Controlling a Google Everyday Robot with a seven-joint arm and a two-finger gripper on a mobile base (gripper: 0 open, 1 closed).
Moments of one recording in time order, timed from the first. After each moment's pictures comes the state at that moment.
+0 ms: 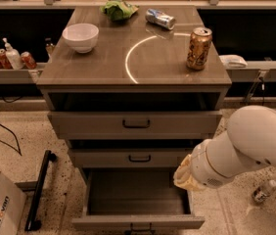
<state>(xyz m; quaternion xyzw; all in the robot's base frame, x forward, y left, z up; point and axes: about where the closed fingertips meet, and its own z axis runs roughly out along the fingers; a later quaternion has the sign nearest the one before) 0.382 -0.120 0.707 -0.62 0.75 0.11 0.19</state>
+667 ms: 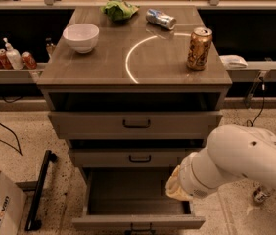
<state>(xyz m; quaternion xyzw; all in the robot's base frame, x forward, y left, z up) 0.378 -0.104 0.658 -0.63 0.75 0.11 0.17</state>
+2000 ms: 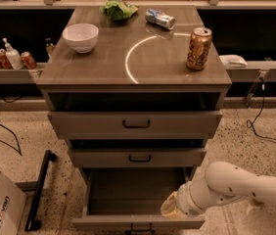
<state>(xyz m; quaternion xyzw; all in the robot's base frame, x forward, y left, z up) 0.381 -0.103 0.473 -0.59 0.74 0.24 0.19</state>
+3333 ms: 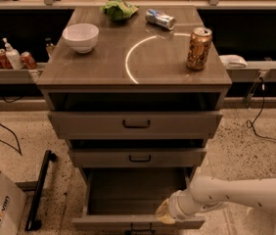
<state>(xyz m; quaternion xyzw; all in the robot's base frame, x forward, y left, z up) 0.404 -0.093 0.351 -0.57 0.77 0.23 0.18</state>
